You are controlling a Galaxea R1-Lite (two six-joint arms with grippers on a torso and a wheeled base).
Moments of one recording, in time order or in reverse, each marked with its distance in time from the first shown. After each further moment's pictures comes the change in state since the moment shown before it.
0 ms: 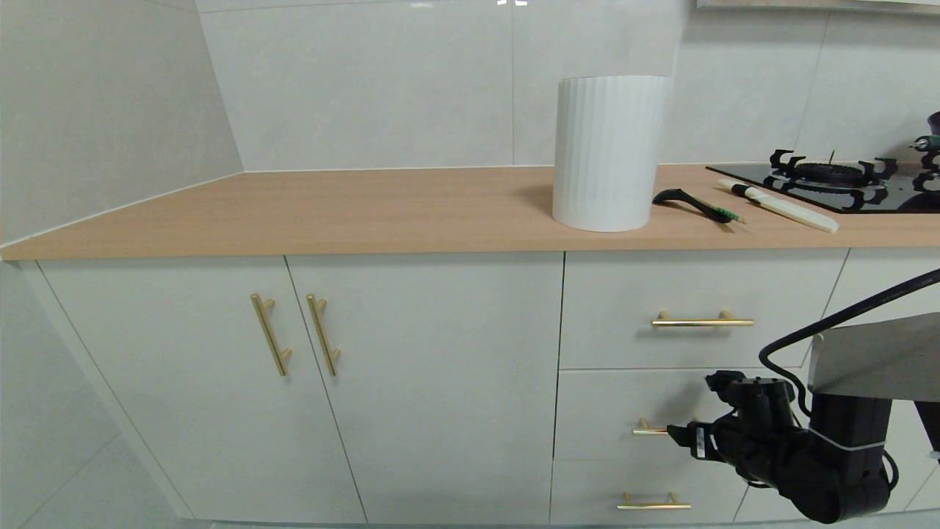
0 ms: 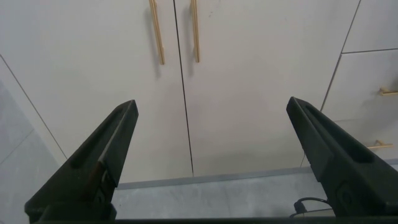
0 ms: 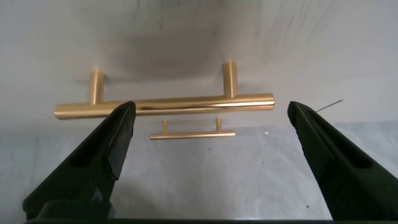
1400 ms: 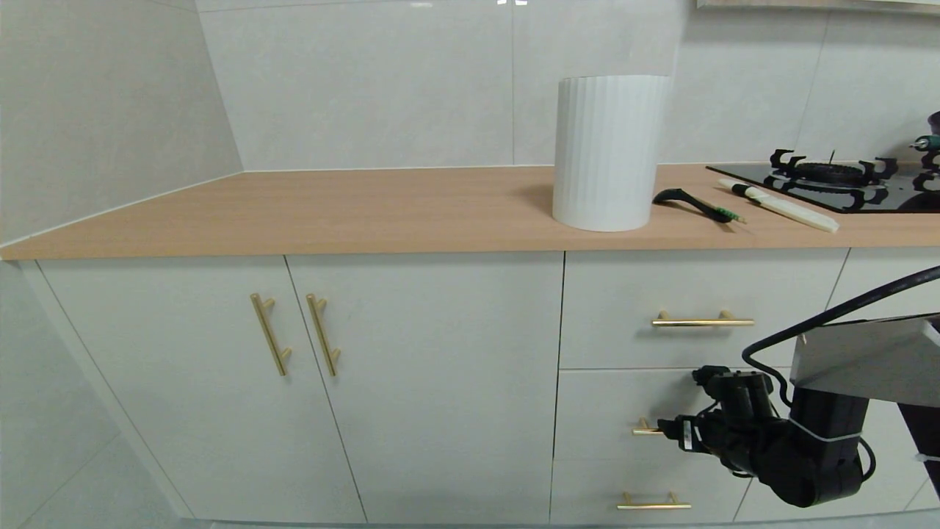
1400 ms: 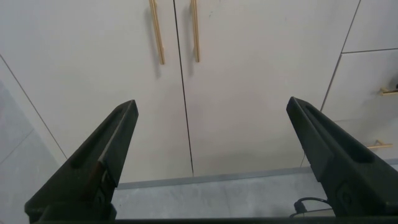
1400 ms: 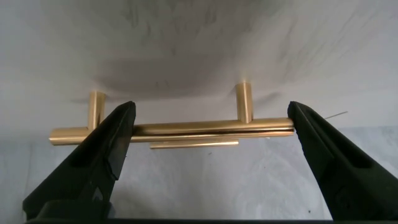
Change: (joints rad) left arm 0.000 0.000 0.000 0.000 0.000 0.000; right arm 0.019 0.035 -0.114 0.098 -0.031 0.015
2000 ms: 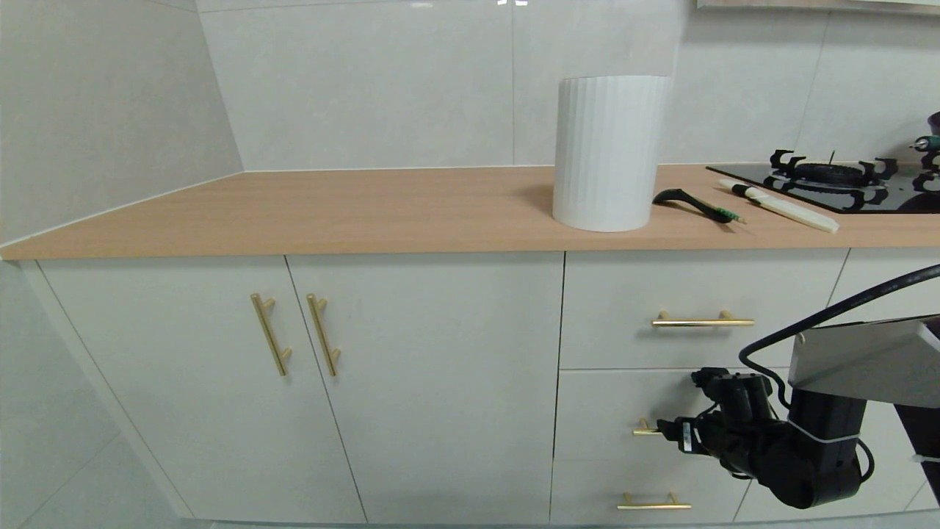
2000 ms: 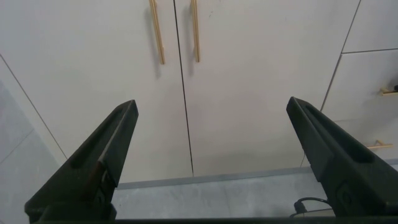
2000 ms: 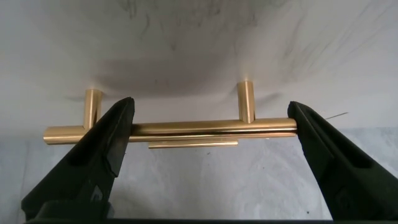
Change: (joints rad) left arm 0.000 0.000 0.000 0.000 0.000 0.000; right arm 0.003 0.016 0.003 0.001 0.000 -0.011
